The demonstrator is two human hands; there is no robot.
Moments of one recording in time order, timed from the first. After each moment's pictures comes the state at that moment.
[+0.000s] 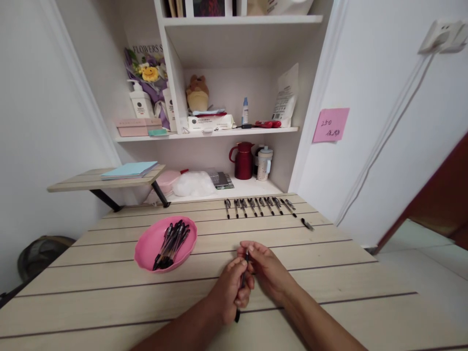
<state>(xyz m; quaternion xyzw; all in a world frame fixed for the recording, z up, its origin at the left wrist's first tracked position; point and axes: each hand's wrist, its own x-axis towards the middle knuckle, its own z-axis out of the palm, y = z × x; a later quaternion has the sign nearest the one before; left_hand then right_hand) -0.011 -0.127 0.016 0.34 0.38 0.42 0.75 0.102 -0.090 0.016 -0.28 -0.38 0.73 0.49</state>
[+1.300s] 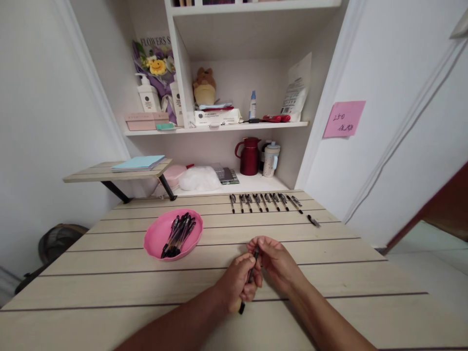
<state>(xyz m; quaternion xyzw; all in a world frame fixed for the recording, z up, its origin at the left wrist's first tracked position) -0.010 -0.130 0.014 0.35 0.37 0.39 0.77 0.111 -0.094 0.026 -0.26 -0.38 0.73 0.51</state>
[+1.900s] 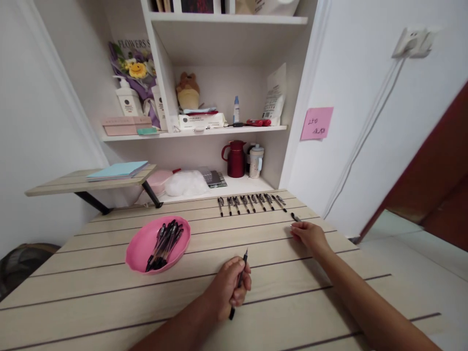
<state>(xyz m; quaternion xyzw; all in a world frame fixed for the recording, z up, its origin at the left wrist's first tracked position) -0.012 -0.131 0.017 0.36 0.37 0.38 0.77 0.260 -0.007 -0.012 -0.65 -0.45 0.33 0.52</state>
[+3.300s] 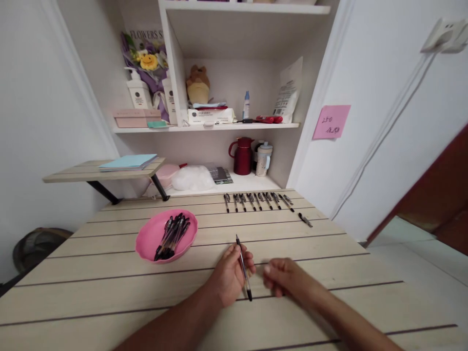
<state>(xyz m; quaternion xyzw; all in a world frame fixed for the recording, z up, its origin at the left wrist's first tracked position) -0.009 -0.127 0.019 0.19 0.27 0.55 0.77 0.168 -0.108 0.004 -0.48 -0.61 0.56 0.29</state>
